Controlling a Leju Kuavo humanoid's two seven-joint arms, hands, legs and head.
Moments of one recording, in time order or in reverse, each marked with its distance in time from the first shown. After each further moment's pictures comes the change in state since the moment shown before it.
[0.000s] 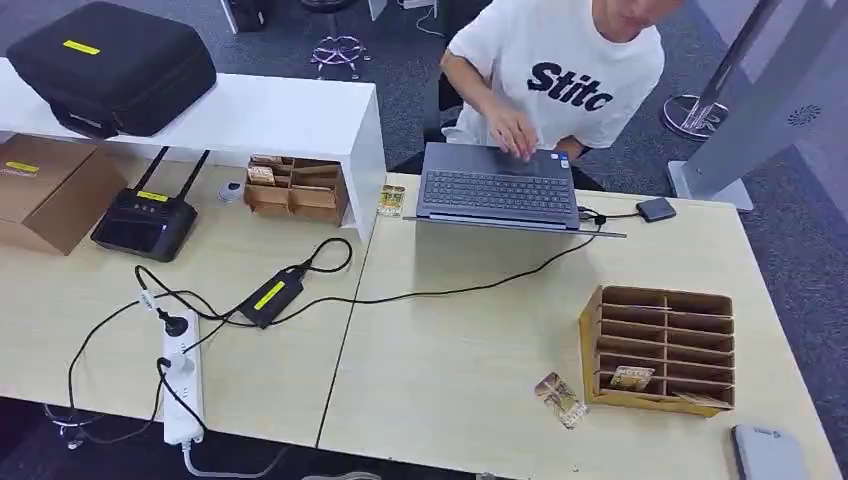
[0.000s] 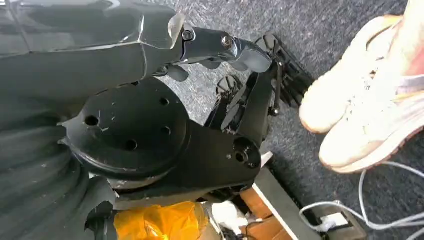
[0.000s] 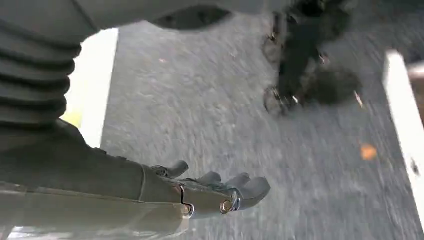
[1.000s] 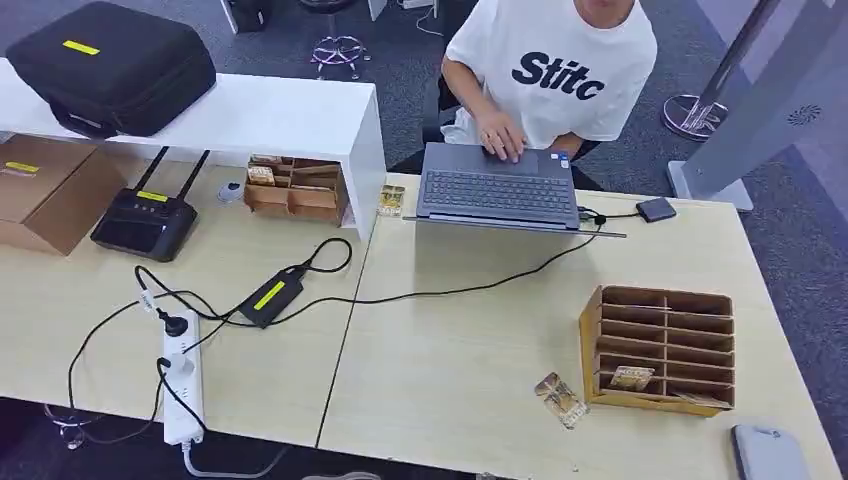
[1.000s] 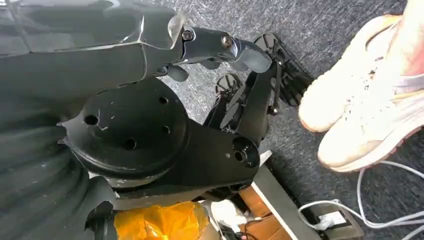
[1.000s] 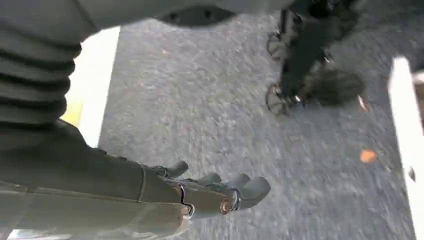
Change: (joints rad) left arm 0.000 0.001 -0.008 0.000 0.016 -0.001 -0.003; right arm 0.001 -0.006 -0.004 0.006 0.054 -0.015 -0.029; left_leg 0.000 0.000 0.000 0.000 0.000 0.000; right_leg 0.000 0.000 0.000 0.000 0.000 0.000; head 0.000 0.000
